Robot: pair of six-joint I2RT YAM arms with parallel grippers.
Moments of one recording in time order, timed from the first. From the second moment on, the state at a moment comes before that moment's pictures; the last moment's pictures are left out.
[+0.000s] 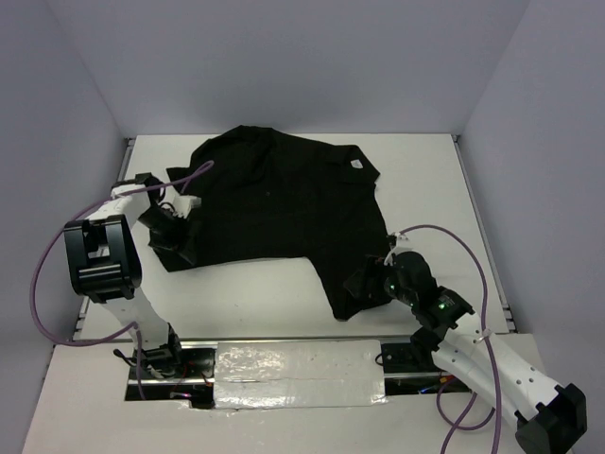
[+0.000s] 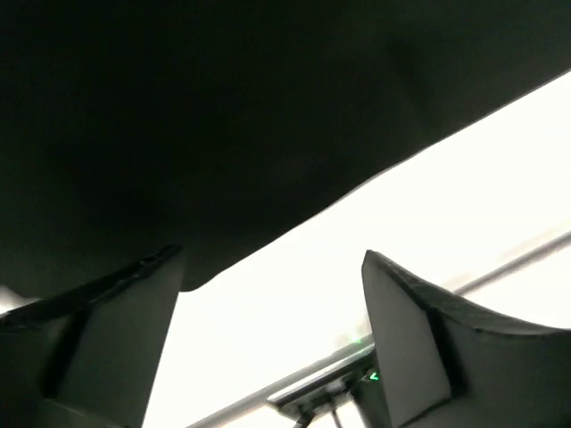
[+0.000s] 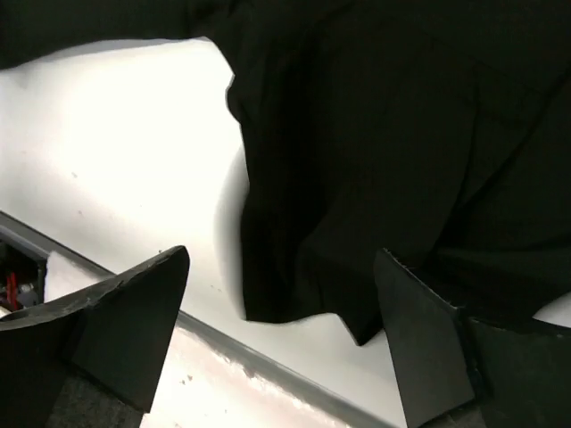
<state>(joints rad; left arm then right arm) 0.20 1.76 1.21 -1.01 0.34 0.55 0.56 0.54 0.33 -0.39 -0.06 0.64</state>
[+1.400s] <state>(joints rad) 0.39 1.84 1.16 -0.87 0.39 0.42 0.23 1.49 0.71 -0.22 -0.07 0.50</state>
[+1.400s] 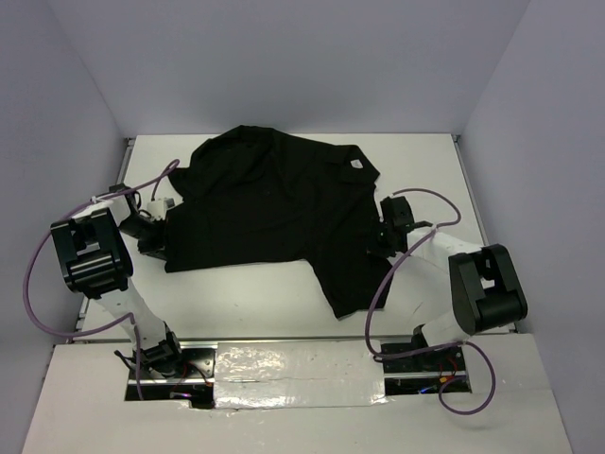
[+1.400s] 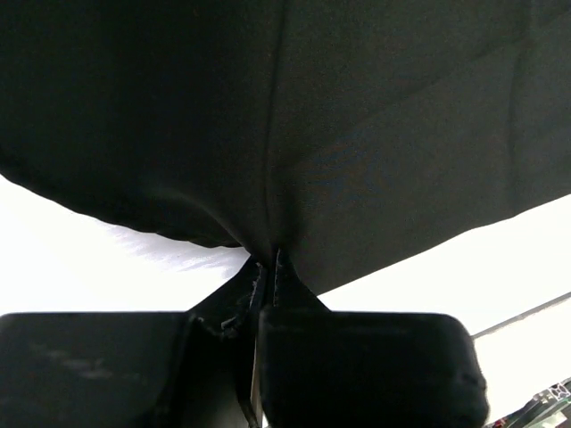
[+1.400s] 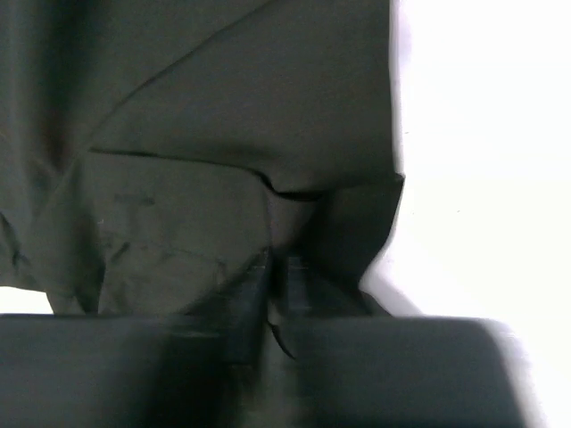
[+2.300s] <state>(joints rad) 0.44 1.79 1.32 -0.99 0.37 0.53 0.46 0.89 0.63 -0.70 -0.18 0.59</state>
